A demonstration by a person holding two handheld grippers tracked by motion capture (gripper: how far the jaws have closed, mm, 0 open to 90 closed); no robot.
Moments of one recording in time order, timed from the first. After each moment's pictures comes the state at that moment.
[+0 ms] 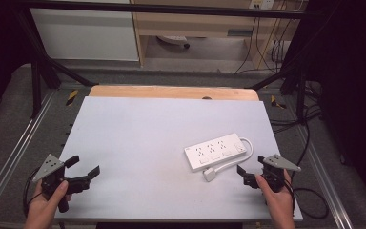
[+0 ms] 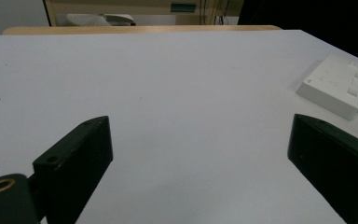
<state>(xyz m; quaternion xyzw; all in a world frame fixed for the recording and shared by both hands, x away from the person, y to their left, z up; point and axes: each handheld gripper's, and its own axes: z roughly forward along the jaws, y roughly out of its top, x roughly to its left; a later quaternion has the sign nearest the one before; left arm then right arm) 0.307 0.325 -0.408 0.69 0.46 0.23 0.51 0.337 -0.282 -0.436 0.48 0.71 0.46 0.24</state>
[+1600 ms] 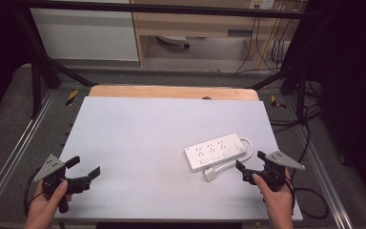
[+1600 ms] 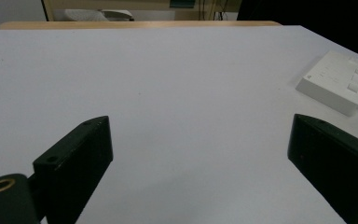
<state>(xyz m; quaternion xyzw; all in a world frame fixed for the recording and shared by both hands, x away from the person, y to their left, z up) 0.307 0.325 -0.410 0.70 0.46 0.23 0.50 0.332 -0.271 -0.408 0.48 0.68 0.49 0.25</state>
